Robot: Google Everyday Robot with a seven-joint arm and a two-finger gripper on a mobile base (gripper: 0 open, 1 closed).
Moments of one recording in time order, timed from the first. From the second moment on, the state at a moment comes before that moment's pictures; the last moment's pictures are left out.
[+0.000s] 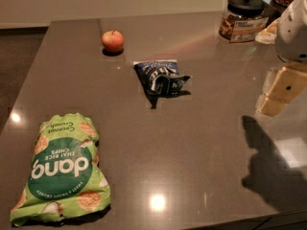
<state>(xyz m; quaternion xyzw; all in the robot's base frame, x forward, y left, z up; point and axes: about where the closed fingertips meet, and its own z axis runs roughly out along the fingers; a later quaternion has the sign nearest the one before) 0.441 -0.211 0.987 -0.60 0.78 -0.05 0.18</state>
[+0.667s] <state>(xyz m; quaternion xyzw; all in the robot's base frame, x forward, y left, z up) 0.472 -0.187 0.974 -0.60 0.78 -0.04 0.19</state>
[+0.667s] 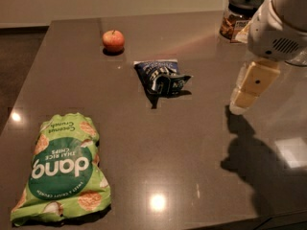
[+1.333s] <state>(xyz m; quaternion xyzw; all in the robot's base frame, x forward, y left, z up) 0.529 -0.132 0.931 -0.60 0.78 0.01 0.20</state>
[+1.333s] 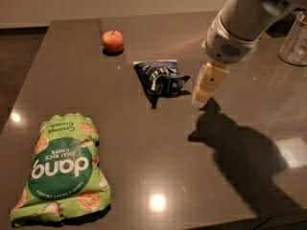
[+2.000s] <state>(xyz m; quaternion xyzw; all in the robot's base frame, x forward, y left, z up) 0.576 -0.090 0.889 -0.61 0.77 0.03 0.19</state>
